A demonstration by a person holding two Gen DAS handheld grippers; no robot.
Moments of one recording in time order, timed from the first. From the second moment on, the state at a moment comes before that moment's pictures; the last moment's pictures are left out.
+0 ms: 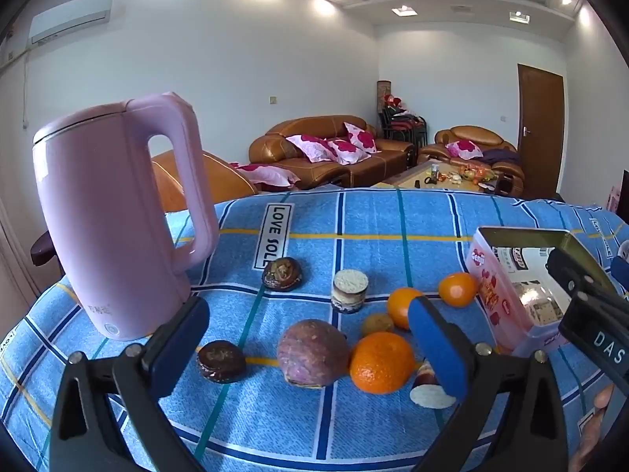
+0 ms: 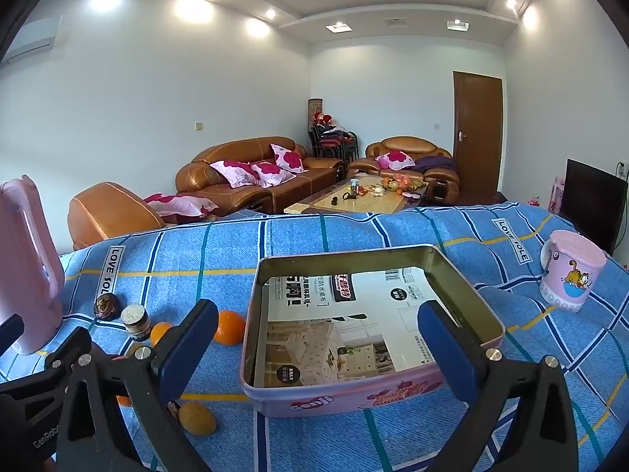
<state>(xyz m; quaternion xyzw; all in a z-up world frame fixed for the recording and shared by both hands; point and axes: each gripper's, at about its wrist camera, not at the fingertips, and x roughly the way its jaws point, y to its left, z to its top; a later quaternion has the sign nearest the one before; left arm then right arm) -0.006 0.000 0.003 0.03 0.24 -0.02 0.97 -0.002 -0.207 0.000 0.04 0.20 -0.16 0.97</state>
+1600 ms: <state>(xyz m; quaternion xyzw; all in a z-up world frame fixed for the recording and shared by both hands) -0.003 0.003 0.001 0.03 0.25 -0.02 0.97 0.000 -0.207 -0.003 0.04 0.21 -0.16 0.96</state>
